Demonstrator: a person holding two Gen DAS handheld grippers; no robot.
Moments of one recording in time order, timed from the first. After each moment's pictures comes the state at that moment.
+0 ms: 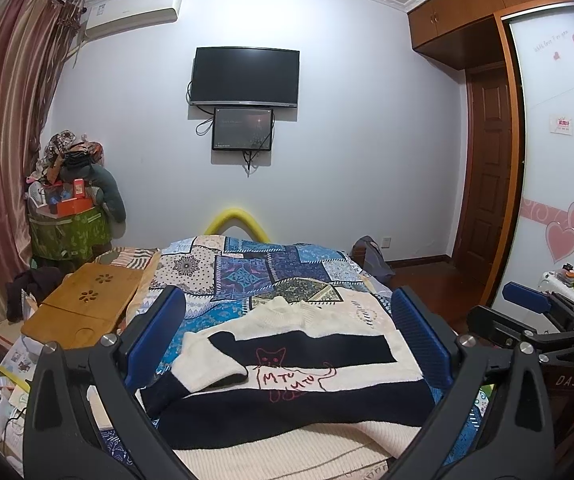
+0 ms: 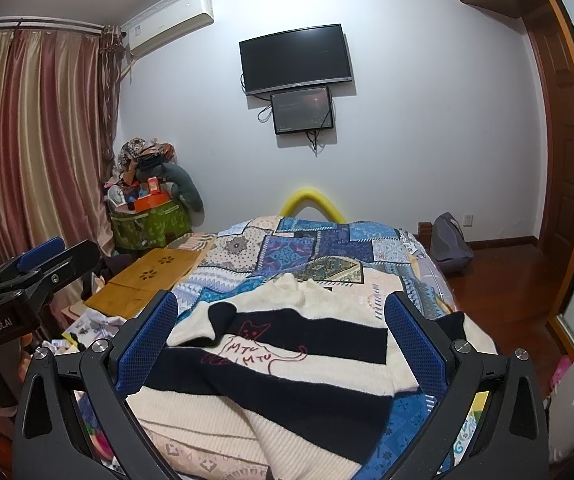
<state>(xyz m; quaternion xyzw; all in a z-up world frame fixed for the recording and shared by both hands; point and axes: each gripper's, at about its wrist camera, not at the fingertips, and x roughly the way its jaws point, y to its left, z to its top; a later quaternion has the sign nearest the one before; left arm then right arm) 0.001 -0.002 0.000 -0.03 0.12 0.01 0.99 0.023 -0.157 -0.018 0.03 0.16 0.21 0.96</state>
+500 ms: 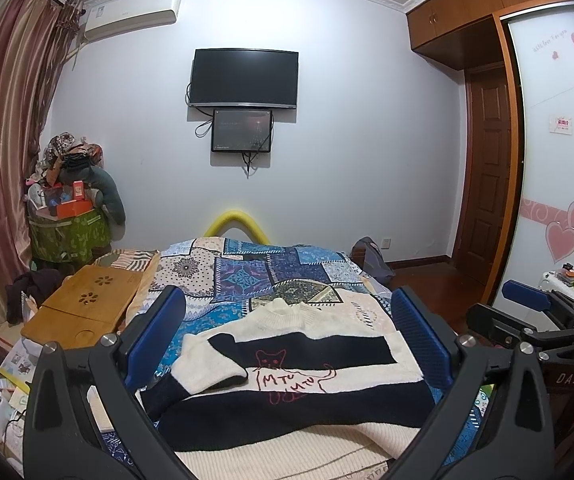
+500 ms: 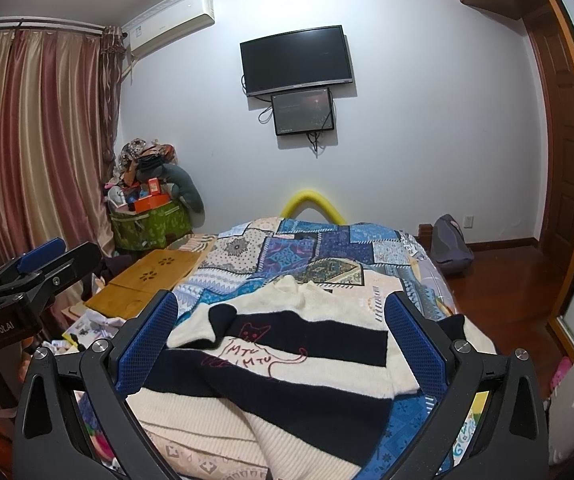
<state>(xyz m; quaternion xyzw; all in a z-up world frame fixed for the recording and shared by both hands) 0.002 -0.003 0.002 -0.03 0.12 0.01 0.99 0.023 -0.157 -0.017 0.03 0.16 0.21 0.96</state>
